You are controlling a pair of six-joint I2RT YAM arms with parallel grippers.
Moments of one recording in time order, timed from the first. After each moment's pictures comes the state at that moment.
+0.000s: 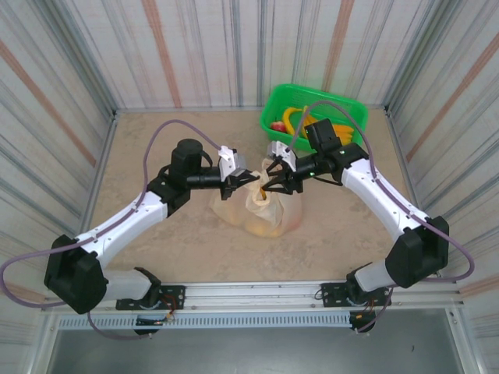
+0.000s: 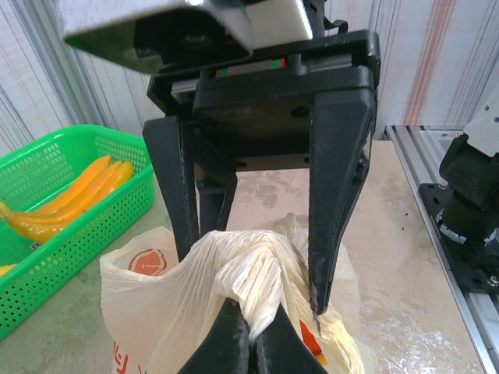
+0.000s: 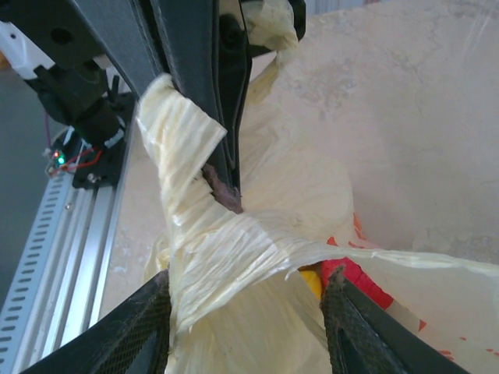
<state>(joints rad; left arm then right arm) -0.60 1.28 0.95 0.03 0.78 0.33 0.45 1.45 1.29 -0.78 -0.89 -0.67</state>
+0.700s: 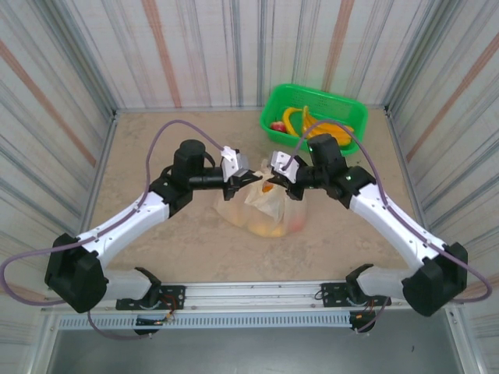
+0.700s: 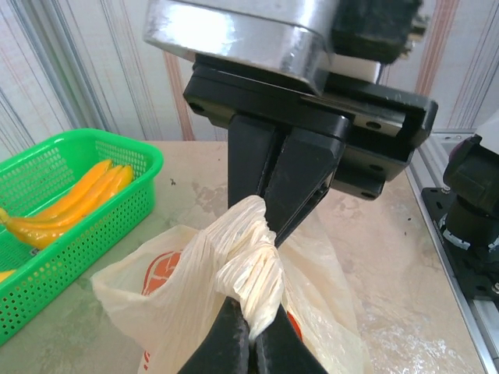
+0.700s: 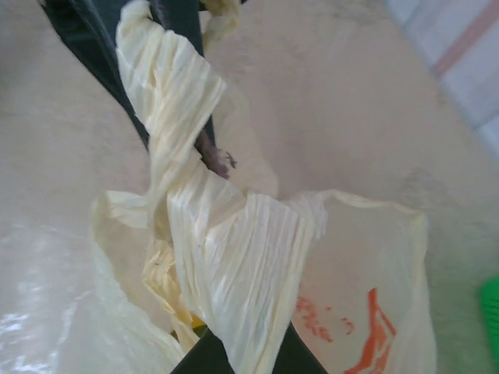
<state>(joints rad) -0.62 1.29 0.96 0.04 0.74 0.31 0.54 1.20 1.05 -0.48 -0.47 -0.62</state>
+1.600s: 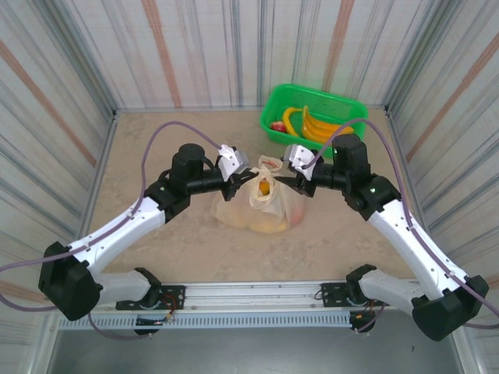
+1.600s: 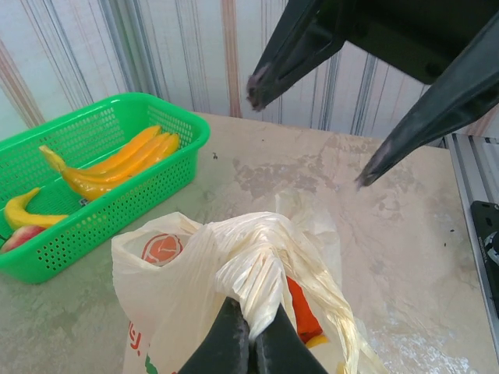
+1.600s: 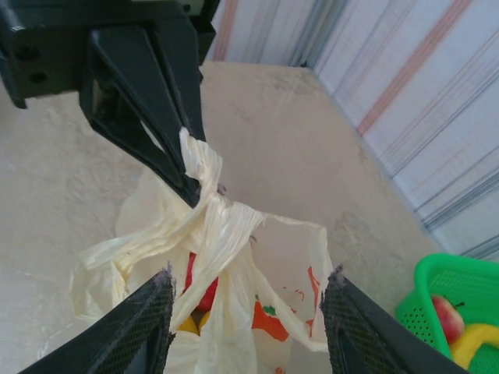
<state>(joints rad) -0.66 1.23 0.95 -0.02 0.53 0.22 0.49 1.05 1.08 -0.48 -0.54 -0.59</state>
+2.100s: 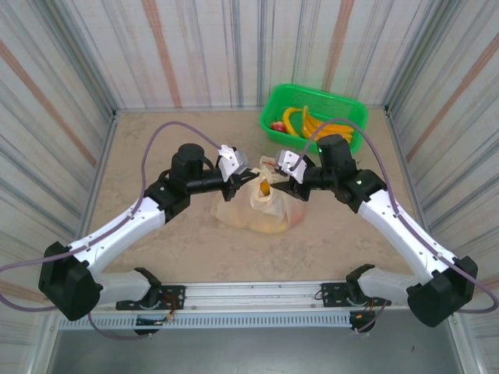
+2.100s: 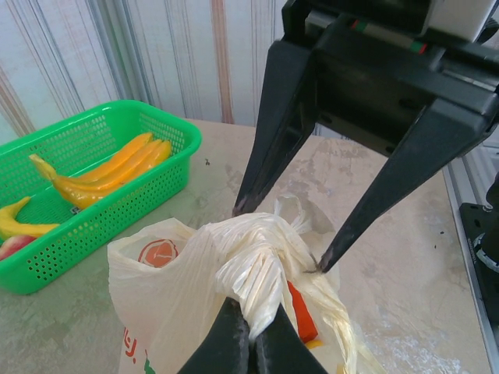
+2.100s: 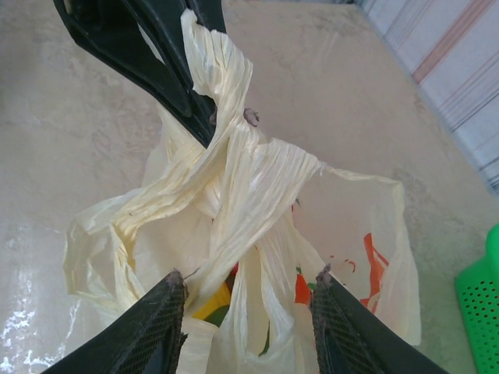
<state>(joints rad) -0.66 1.23 0.95 -0.01 0.56 0.22 0.52 1.16 1.08 -0.56 -0.51 -0.62</state>
